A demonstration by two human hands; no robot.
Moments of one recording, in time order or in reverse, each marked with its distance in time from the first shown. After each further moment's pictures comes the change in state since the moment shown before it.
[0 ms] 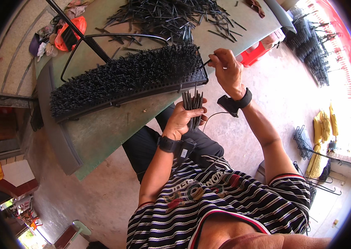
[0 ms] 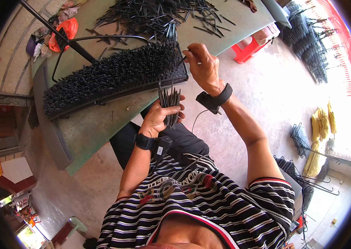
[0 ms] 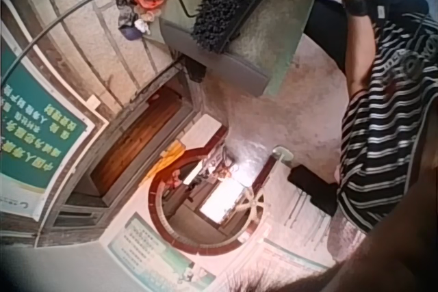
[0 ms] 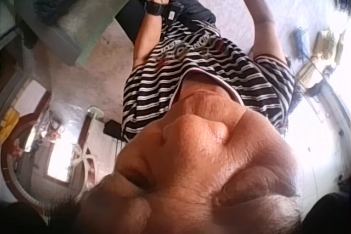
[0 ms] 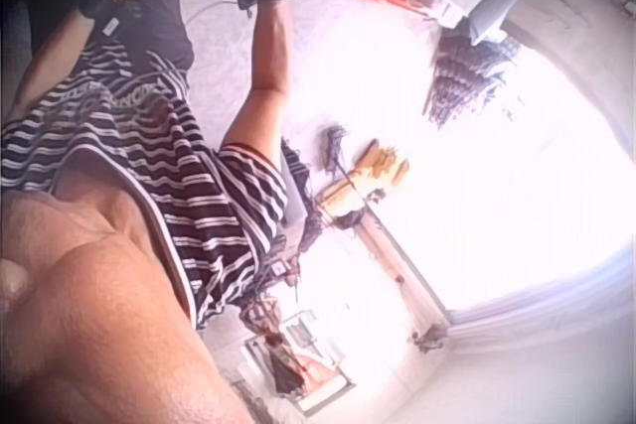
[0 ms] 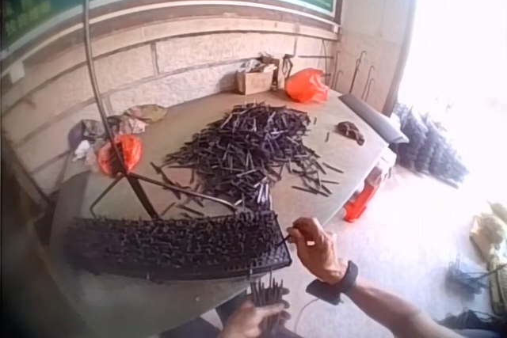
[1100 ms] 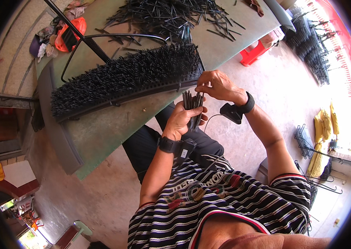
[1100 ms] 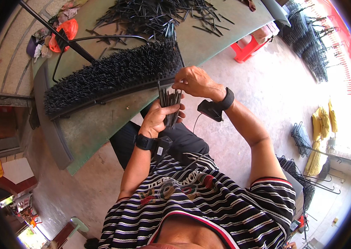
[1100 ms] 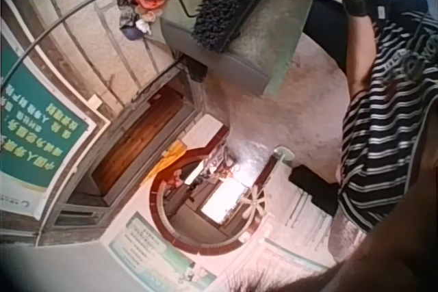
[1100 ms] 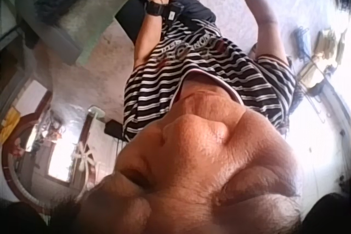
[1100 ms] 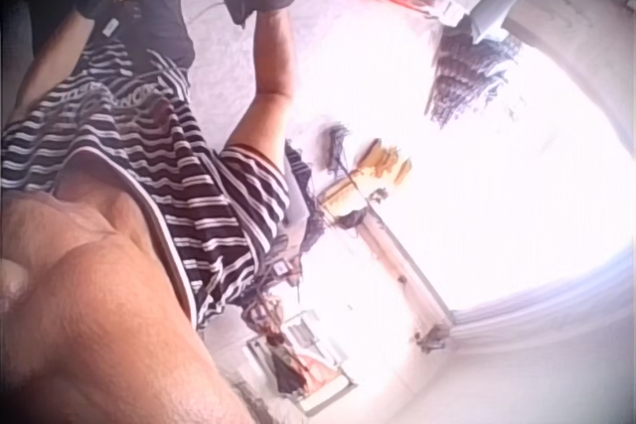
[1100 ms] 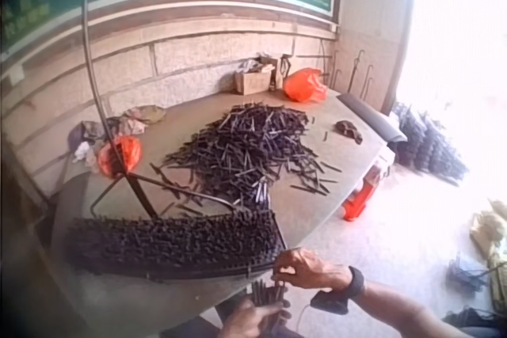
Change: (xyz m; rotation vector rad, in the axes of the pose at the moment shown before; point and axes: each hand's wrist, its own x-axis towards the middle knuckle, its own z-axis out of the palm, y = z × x) left_hand -0.001 -0.003 0.001 -0.025 -0.013 0.002; right_hand -0.014 0.004 -0.015 -0.228 -0.840 -0.074
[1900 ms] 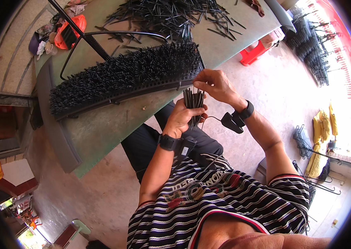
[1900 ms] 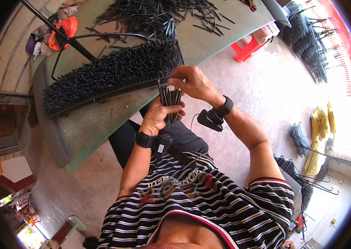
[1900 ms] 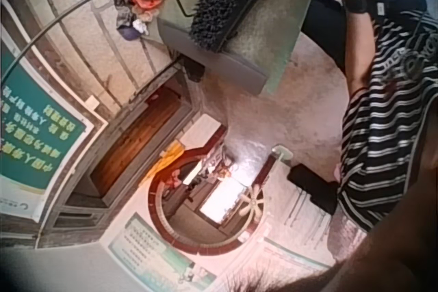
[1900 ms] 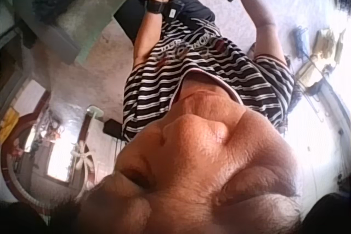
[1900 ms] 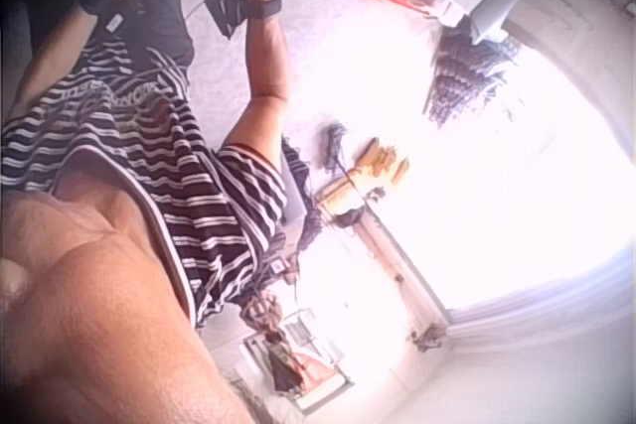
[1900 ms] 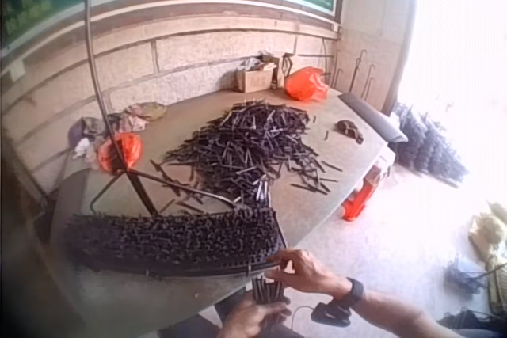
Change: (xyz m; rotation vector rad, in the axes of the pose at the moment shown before) left_hand 0.001 0.000 0.001 0.039 0.021 0.054; right_hand -0.002 -0.027 0.001 0.433 0.064 0.371
